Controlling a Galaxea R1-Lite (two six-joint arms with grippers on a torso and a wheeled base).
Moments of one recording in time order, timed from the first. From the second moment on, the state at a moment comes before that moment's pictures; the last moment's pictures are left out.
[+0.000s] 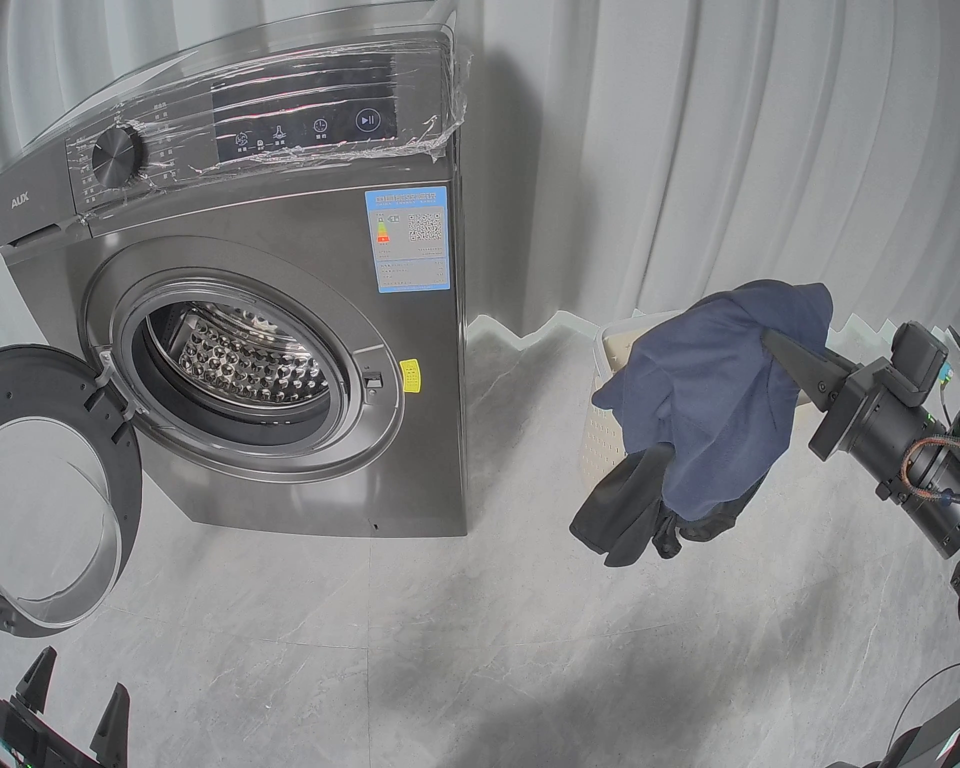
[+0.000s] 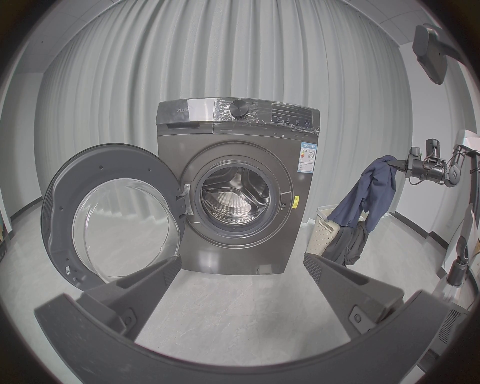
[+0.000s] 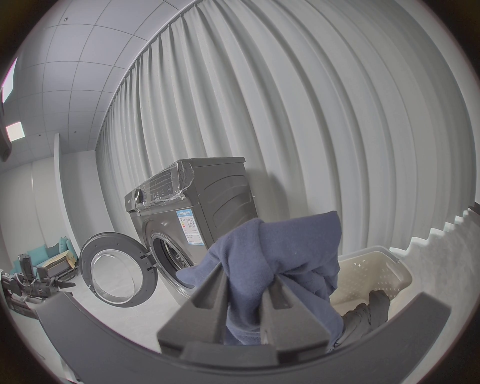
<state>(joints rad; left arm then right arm) -0.01 0.02 -0.02 0.00 -0.01 -0.05 0.47 1.37 -0.47 -1.11 0.03 0.12</state>
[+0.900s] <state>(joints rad) -0.01 0.02 -0.02 0.00 -0.01 -0.05 0.48 1.38 -0.46 -1.11 0.03 0.11</state>
